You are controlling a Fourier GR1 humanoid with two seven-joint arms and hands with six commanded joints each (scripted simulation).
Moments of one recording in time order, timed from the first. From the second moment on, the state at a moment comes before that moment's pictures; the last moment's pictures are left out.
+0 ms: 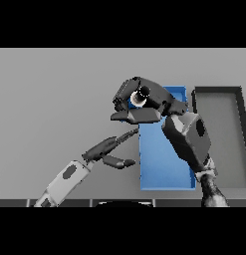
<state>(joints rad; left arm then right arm) -0.30 0.24 -0.61 -1.58 0.09 -0.22 0.07 -1.00 -0.22 0.12 -1.71 -0.78 0.25 0.50</state>
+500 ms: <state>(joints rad) -0.29 0.25 -0.61 -1.60 0.06 -0.19 0.10 -0.93 -0.39 -0.01 -1.37 -0.61 0.20 0.50</state>
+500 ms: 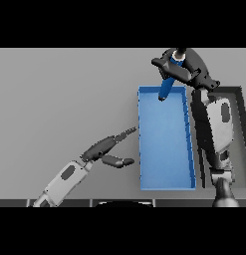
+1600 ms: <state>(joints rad) -0.29 0.24 -0.63 -1.62 0.04 -0.18 0.12 -0.56 -0.71 0.57 -1.29 -0.92 -0.23 0.61</state>
